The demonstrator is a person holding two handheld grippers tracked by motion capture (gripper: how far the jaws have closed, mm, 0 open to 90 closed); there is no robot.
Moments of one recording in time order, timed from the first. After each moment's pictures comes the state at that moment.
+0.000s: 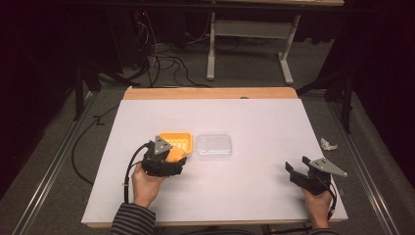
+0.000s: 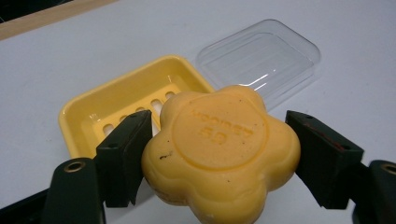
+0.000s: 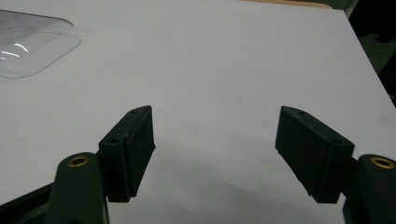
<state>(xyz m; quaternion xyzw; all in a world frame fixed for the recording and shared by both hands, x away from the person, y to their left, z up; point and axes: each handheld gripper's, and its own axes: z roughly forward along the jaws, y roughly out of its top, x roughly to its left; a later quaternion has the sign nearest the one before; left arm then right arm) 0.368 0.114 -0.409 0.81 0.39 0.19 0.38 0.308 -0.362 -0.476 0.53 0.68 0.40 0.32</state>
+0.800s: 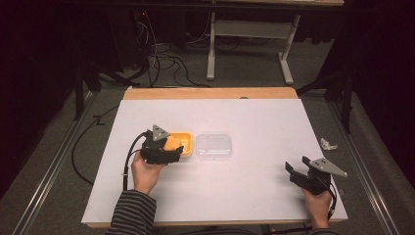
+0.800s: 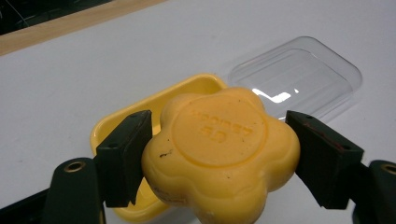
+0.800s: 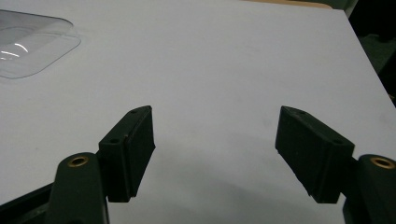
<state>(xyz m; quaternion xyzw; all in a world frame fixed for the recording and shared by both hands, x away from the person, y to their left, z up) 0.402 0.118 -0.405 0.80 0.41 0.20 0.38 0.308 -0.362 -0.476 0.53 0.68 0.40 0.32</state>
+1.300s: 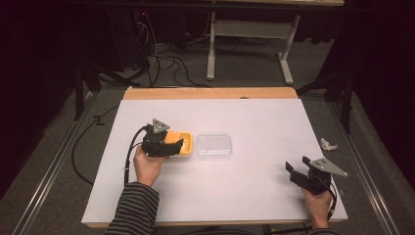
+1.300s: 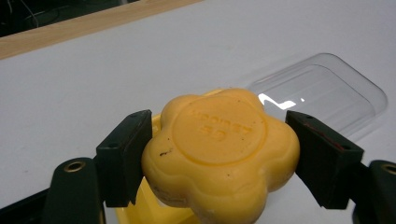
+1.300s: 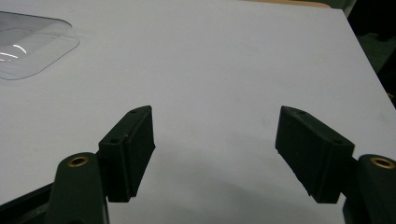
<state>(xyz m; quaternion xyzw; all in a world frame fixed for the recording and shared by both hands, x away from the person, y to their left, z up) 0.423 0.119 -0.407 0.79 0.44 0.20 0.38 0.308 -0.363 -0.476 0.54 0.67 0.40 0.31</state>
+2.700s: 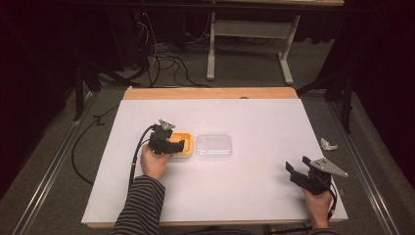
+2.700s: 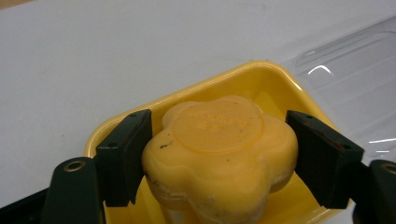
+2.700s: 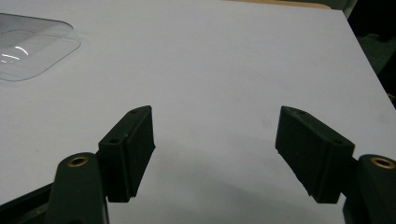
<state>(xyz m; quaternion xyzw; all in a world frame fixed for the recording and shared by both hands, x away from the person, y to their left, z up) 0.453 0.106 -0.446 0.80 0.46 0.20 0.32 0.307 -0.363 -0.476 0.54 0.67 0.40 0.32</state>
